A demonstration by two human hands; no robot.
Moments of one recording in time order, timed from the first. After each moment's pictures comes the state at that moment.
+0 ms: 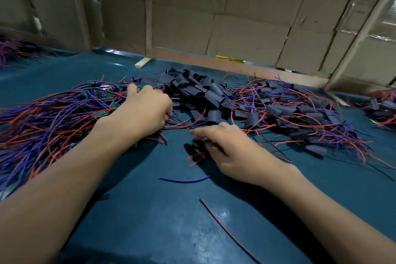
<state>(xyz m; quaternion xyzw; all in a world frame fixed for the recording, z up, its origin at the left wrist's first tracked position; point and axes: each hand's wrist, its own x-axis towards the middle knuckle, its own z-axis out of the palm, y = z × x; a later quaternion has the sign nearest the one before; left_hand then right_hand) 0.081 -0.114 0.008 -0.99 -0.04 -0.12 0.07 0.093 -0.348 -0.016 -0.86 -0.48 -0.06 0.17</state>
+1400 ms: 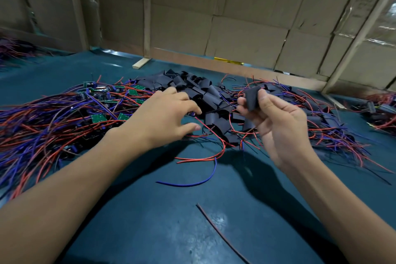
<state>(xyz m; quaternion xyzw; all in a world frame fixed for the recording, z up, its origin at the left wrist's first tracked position) 0.072 -0.140 0.003 -0.94 0.17 -0.26 -0.09 0.116 -0.372 0.009 -0.50 -0.20 -0.03 0.84</state>
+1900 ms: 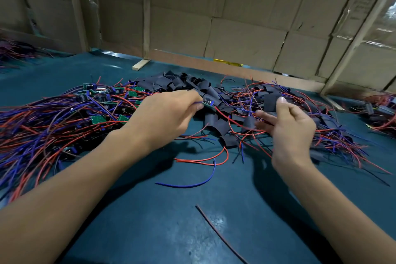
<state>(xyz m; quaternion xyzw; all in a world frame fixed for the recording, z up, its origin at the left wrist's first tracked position) 0.065 -0.150 0.004 -0.90 0.18 -0.37 -0.16 0.131 -0.384 -0.002 -0.61 -0.02 -0.20 0.76</state>
